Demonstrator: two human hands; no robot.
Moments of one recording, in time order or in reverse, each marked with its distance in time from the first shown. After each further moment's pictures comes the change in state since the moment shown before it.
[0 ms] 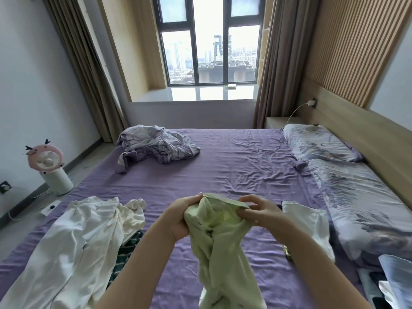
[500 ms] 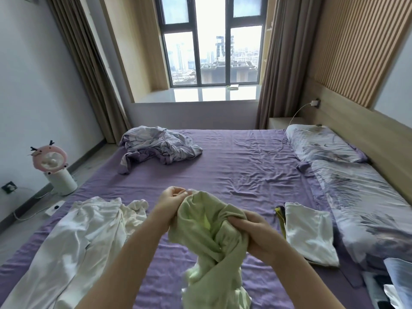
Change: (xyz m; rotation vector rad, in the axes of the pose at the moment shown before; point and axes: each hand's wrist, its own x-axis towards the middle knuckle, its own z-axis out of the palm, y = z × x) left_hand 0.001 0.016 -0.023 0.530 0.490 0.448; right_hand -0.019 0.010 0.042 0.542 -0.206 -0.021
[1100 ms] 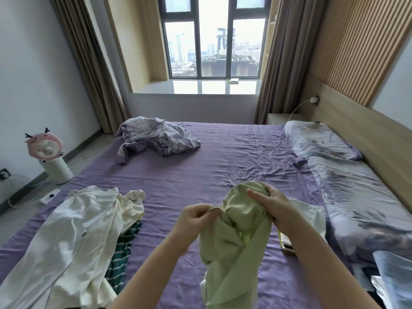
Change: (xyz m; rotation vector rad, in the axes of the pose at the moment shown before) left_hand -0.042 -0.051 0.035 -0.026 -0.304 0.220; right_hand 0.001 -0.043 -0.027 -0.444 0.357 -0.012
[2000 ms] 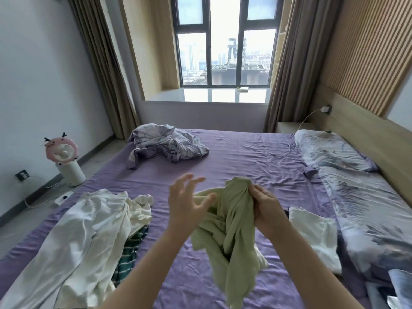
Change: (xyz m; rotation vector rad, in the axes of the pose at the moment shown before) left_hand 0.024 0.025 -0.023 0.716 0.464 0.310; right_hand 0.005 -0.013 0.044 0.628 -0.130 -0.095
